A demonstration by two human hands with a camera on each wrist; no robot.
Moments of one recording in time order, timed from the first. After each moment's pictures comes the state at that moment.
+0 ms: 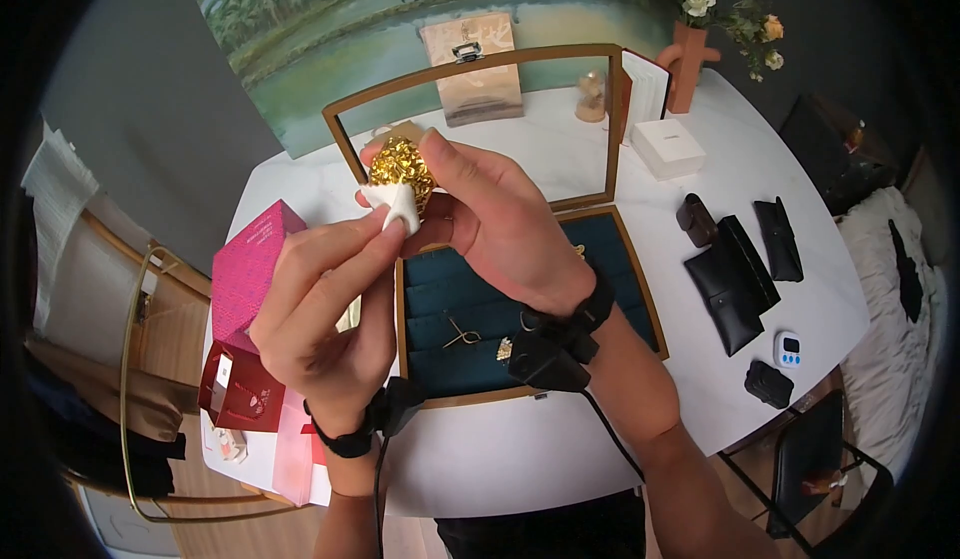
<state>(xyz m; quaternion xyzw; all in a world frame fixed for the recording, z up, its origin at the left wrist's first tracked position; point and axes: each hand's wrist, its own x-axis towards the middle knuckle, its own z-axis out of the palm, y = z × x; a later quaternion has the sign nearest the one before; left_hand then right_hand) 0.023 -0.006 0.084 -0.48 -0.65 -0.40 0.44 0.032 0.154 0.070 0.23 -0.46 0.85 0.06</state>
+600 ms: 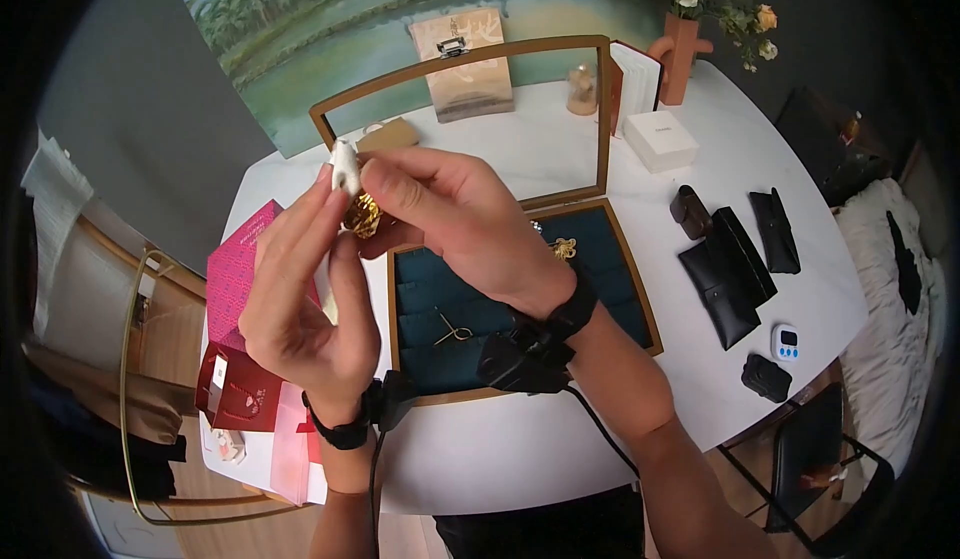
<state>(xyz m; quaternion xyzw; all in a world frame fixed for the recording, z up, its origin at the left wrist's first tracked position) 0.016 0.001 0.078 -0.42 -0.65 -0.44 0.45 0.029 0.147 0.063 0.24 -0.47 0.85 0.06</state>
